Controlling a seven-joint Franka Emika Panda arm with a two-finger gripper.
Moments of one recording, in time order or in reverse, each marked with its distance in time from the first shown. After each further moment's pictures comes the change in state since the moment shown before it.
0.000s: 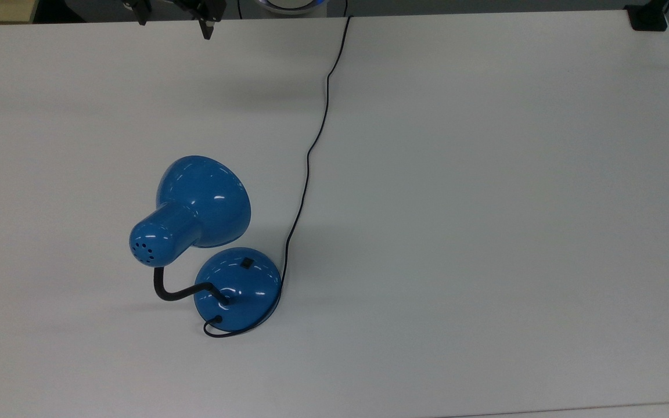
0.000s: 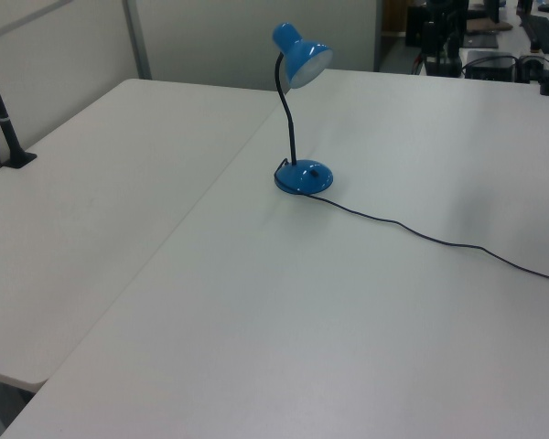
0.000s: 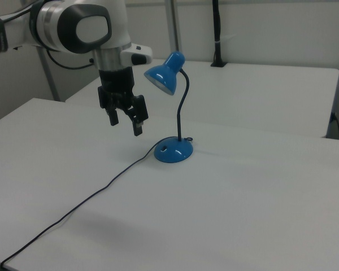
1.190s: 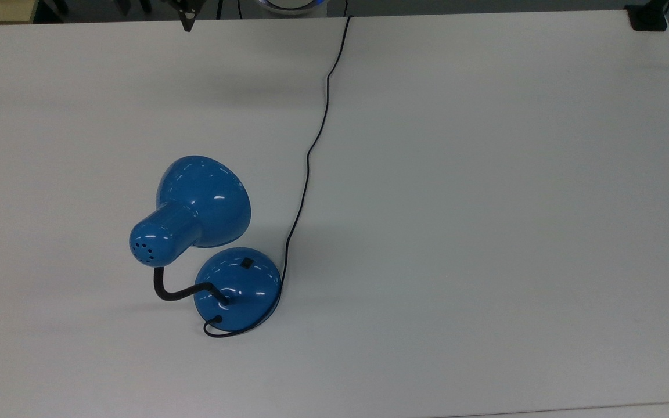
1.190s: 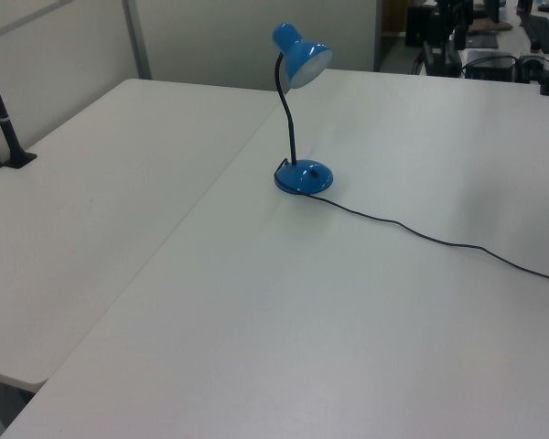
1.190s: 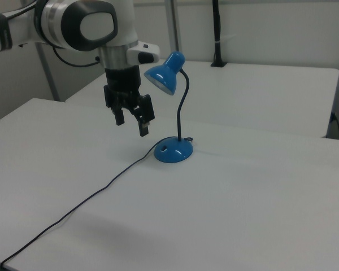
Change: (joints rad) arm -0.028 0.003 -0.017 0.025 0.000 -0.023 -0.016
